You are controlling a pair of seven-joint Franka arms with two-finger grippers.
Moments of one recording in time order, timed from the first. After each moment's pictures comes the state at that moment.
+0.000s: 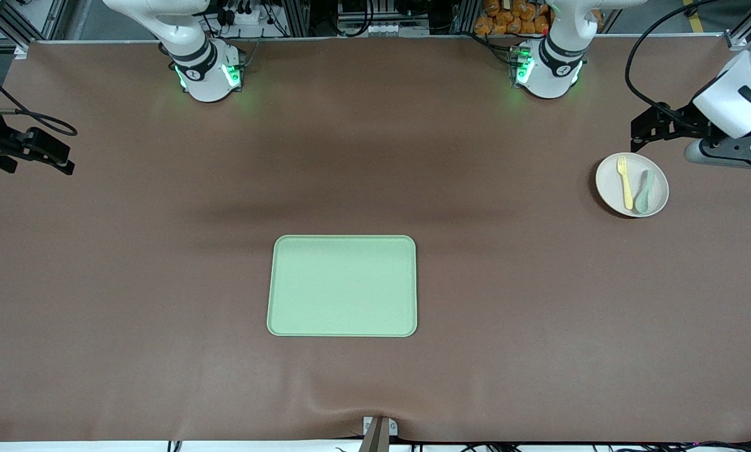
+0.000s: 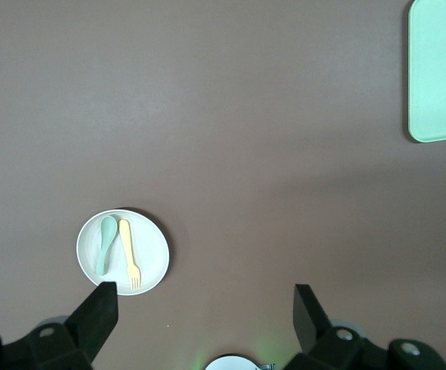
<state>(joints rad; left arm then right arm) -0.02 0.01 -0.13 -1.51 0.01 1.45 0.01 -0.03 -0.01 0.02 -1.56 -0.02 1.55 0.03</state>
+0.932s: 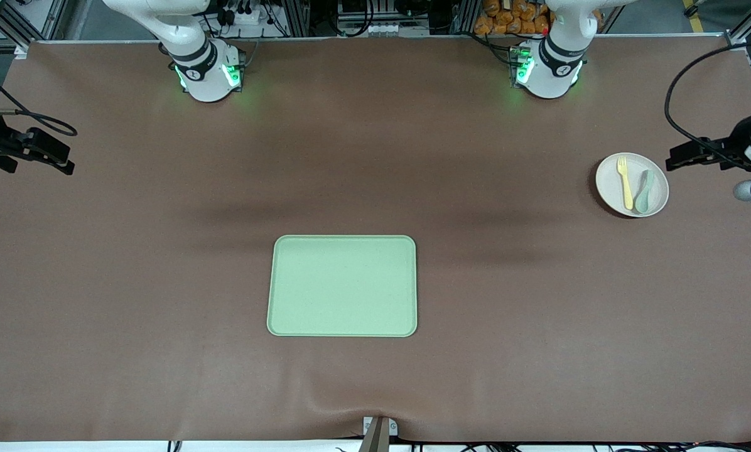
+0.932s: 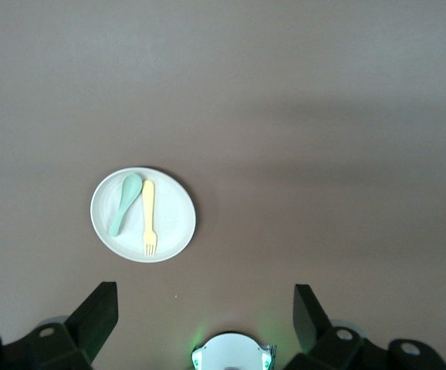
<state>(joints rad) 0.18 0.09 -0.12 -1.57 0.01 1.44 0.02 -0.03 -0.01 0.02 -1.56 -0.02 1.55 0.03</state>
